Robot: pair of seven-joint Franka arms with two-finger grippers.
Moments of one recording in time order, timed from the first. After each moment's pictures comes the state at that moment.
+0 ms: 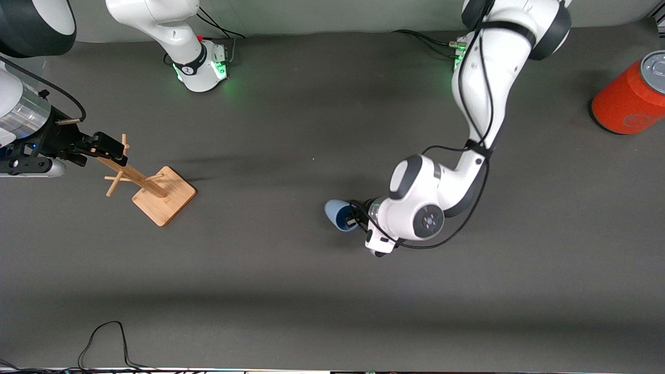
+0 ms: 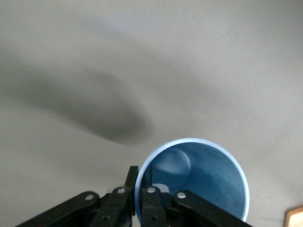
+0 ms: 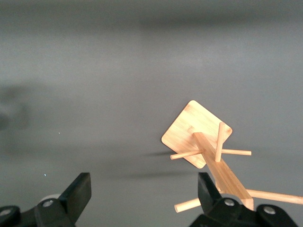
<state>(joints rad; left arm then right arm) -0.45 0.78 -0.15 -1.24 -0.27 1.96 -0.95 0.10 -0.04 -0.04 -1.73 0.02 1.70 0.11</state>
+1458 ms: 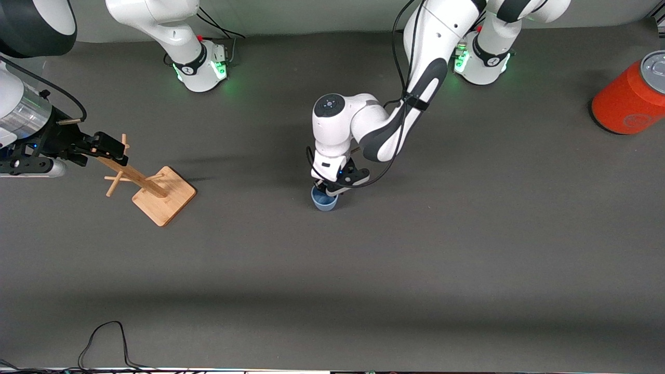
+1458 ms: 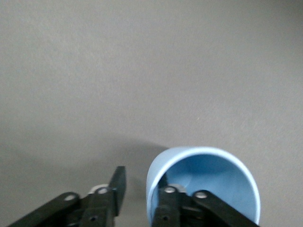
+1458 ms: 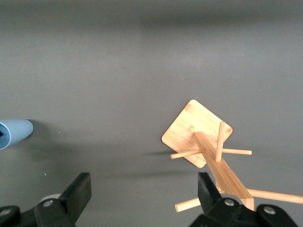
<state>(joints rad) -0.72 0.68 -0.14 -1.62 0.43 2.41 -1.62 0.11 -0.04 -0.04 -1.73 0.02 1.70 0.11</state>
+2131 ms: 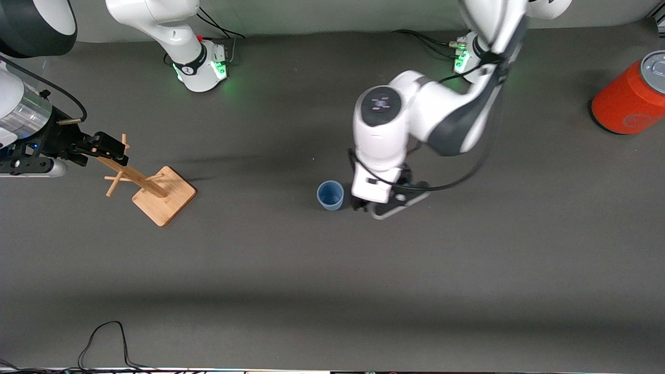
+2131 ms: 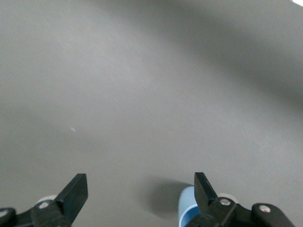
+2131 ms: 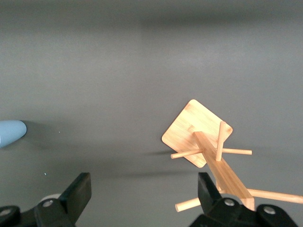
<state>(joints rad) -0.50 0.48 -0.13 -1.38 0.17 1.91 -1.11 0.11 -0.04 -0.04 -1.73 0.02 1.70 0.11</state>
